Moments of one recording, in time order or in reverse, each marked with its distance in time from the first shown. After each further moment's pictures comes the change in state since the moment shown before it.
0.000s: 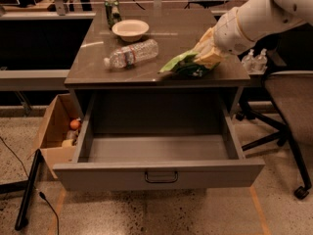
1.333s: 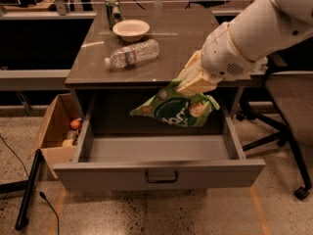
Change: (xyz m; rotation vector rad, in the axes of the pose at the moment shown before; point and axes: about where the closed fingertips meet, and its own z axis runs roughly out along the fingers) arm -0.086 0.121 -0.035 -0.180 -0.018 0.153
